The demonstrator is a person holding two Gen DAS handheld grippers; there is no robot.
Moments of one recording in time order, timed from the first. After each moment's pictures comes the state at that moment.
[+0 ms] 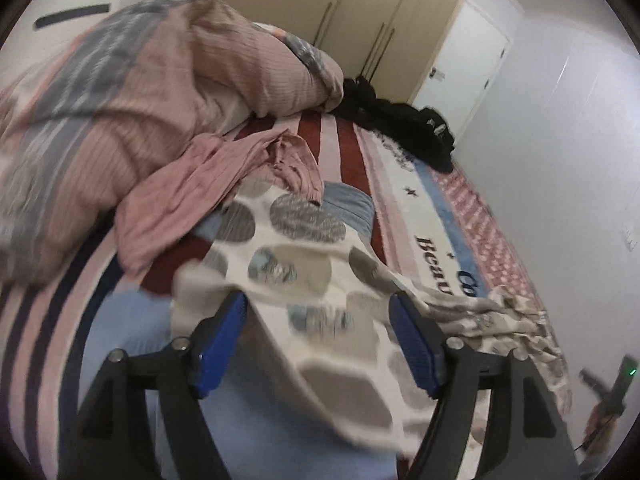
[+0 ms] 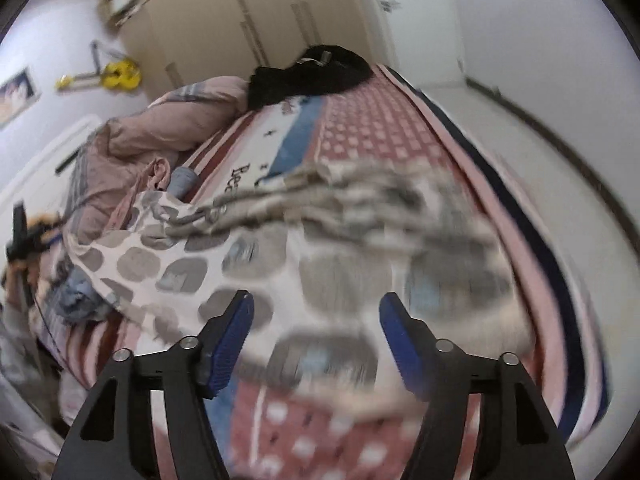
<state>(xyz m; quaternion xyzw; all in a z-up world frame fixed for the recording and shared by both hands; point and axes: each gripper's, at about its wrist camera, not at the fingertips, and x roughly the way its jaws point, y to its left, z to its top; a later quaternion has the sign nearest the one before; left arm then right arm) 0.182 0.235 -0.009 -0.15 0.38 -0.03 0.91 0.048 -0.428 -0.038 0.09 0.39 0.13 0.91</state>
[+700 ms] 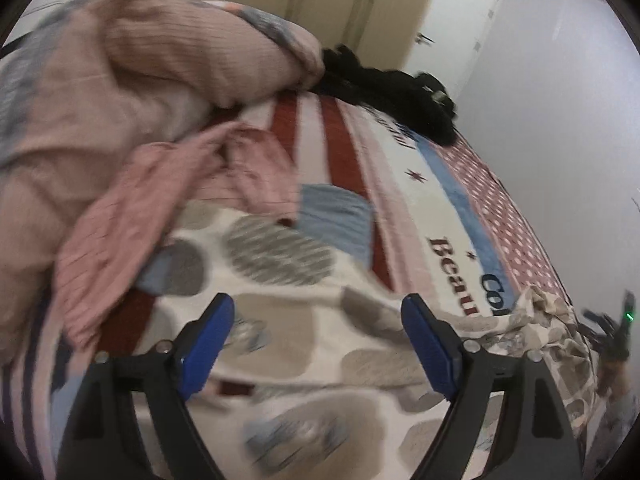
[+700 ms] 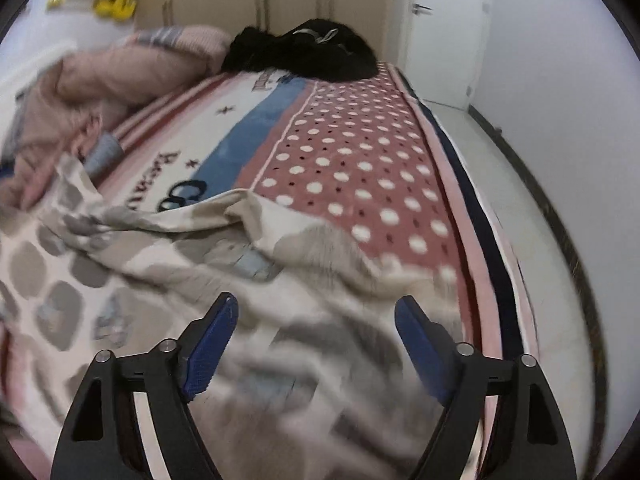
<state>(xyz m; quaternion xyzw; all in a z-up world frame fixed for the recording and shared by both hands) 0.300 0.191 -0.039 -0.11 0.41 -0.07 0.90 0.243 -0.408 -0.086 -0.08 0.43 0.10 0.89</state>
